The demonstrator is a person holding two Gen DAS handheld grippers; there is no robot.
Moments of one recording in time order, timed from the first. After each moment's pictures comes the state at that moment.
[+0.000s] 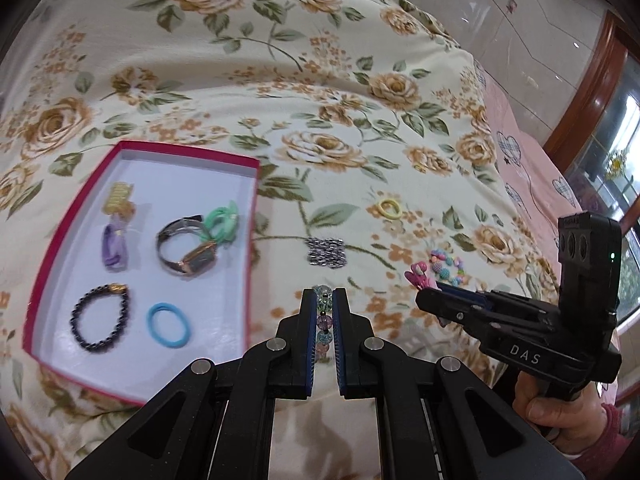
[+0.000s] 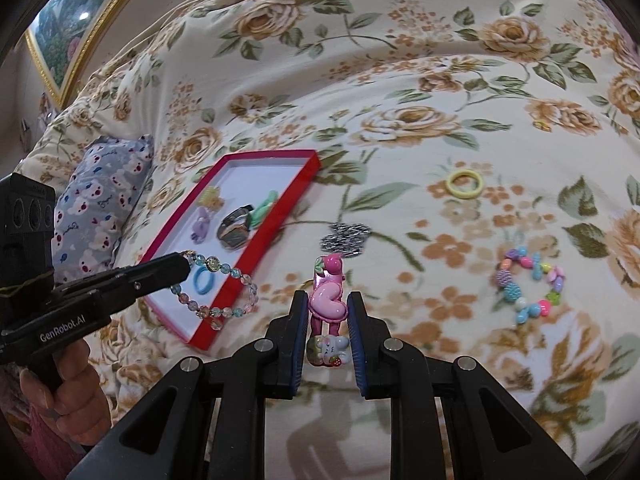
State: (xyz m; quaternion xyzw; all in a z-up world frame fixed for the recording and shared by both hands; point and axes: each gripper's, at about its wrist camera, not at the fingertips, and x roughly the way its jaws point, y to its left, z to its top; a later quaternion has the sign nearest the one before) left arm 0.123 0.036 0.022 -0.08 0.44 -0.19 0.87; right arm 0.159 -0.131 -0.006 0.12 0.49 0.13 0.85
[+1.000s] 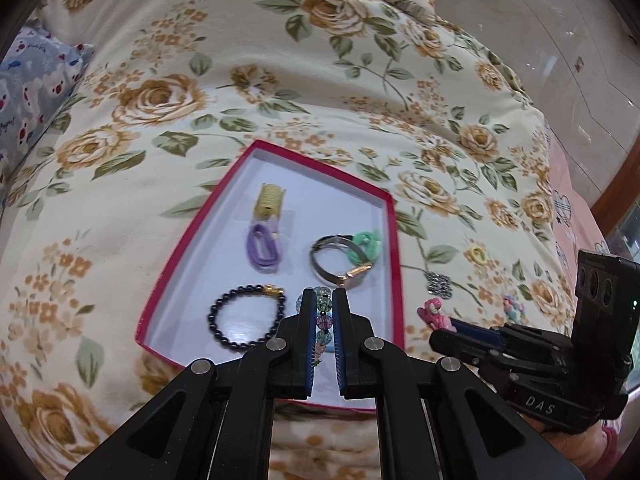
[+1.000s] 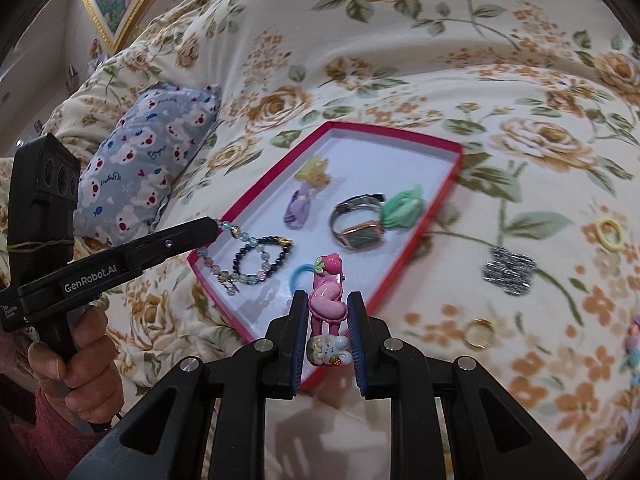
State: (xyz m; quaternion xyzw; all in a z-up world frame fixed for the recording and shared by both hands) left arm 0.115 0.143 0.027 -0.14 0.43 -0.08 0.89; right arm 0.196 -0.006 -0.016 0.07 0.51 0.25 0.82
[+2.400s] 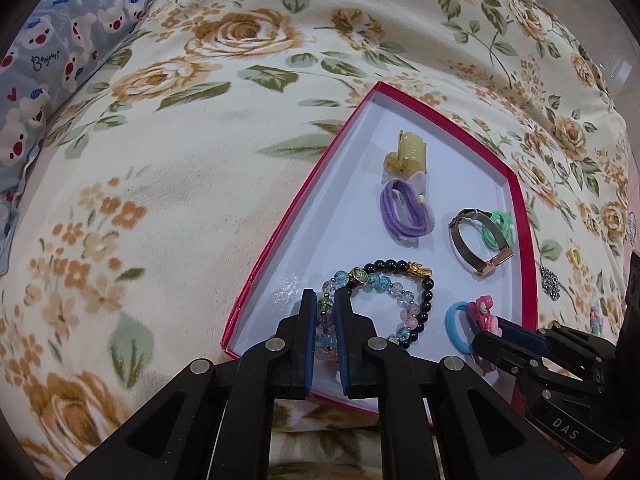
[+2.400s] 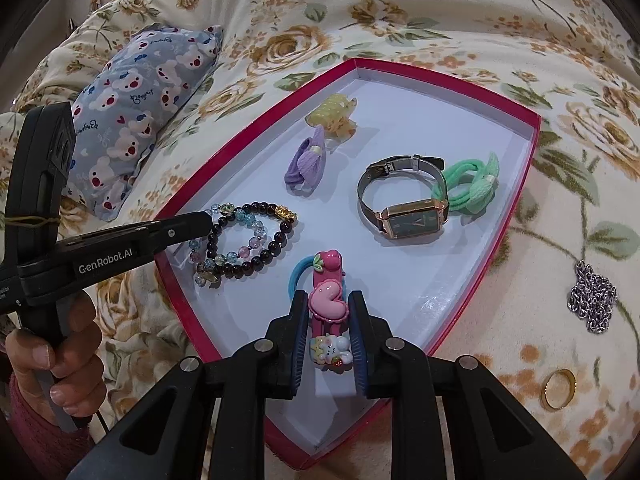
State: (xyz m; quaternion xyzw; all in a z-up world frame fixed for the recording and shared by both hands) left arm 0.163 0.177 -0.042 -0.14 0.50 0.04 0.86; right arm 0.224 0.044 -0.073 0.02 0.55 0.26 0.79
